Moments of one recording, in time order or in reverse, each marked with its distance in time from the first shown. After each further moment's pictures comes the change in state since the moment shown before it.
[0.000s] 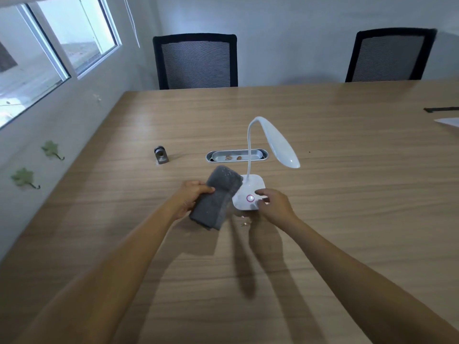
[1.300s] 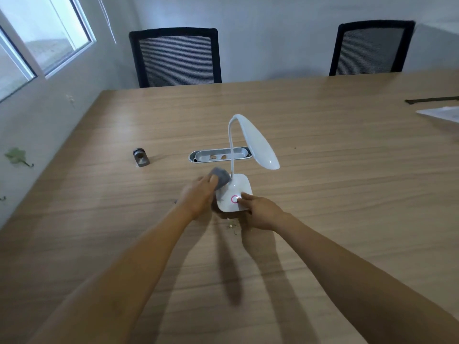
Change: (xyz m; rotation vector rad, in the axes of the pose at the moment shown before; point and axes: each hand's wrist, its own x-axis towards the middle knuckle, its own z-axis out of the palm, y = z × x) left_hand 0.041 -0.006 0.050 1.322 0.087 0.572; right_hand 0.019 0.021 -0.005 -0.613 -0.434 -0.202
